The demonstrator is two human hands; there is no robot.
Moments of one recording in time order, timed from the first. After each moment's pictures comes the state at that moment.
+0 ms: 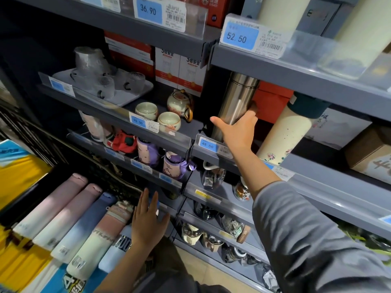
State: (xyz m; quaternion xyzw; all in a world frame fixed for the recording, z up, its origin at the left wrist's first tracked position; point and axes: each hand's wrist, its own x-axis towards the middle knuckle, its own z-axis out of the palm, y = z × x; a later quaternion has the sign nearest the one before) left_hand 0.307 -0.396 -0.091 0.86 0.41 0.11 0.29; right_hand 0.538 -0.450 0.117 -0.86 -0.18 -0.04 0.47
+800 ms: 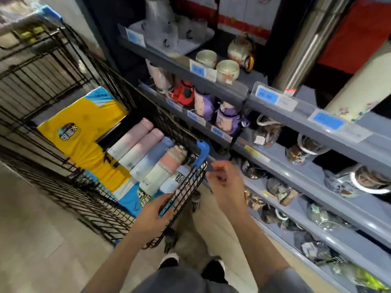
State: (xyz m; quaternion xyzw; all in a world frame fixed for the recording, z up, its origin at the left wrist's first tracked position) left_hand 0.123 -0.453 -0.060 0.79 0.46 0.01 0.41; right_hand 0.319 -0.533 -0.002 -0.75 -0.30 0.28 0.52
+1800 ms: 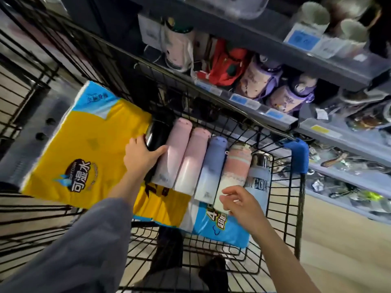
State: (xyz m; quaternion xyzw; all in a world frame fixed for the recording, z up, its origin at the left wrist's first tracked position) left_hand 0.097 -0.019 -0.173 0.82 0.51 -0.05 0.25; right_hand 0.148 -0.303 -0.077 -0.83 -0.03 0.42 0.37
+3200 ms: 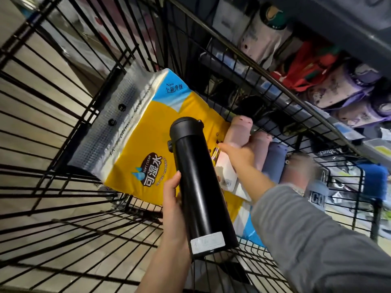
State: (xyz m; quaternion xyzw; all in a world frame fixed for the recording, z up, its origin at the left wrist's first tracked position) left_hand -0.040 -0.030 -0.049 0.03 0.39 0.08 0.92; right_hand 0.153 -0.068 -0.152 -0.89 0.13 0.29 0.32
